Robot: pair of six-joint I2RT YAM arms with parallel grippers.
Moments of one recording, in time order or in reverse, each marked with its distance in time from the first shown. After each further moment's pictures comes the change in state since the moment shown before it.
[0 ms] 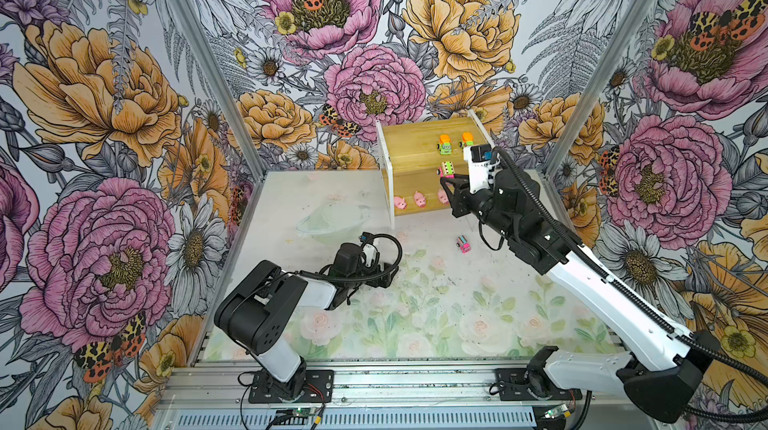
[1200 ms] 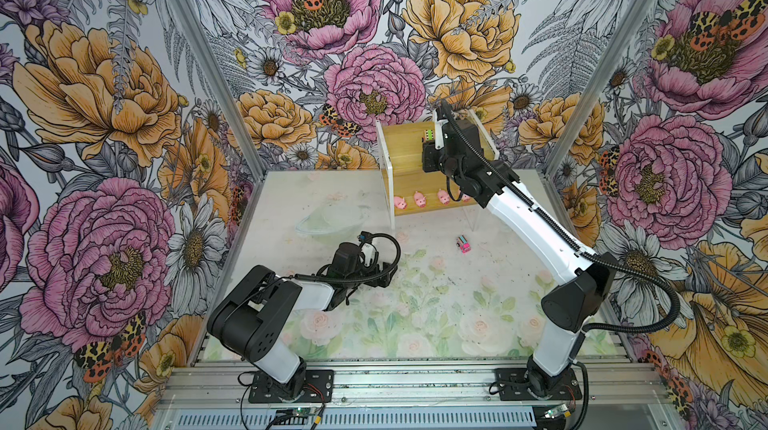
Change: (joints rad) left arm 0.000 -0.051 -0.006 -0.043 -0.015 0.000; right arm -0.048 0.540 0.572 -0.209 0.154 0.003
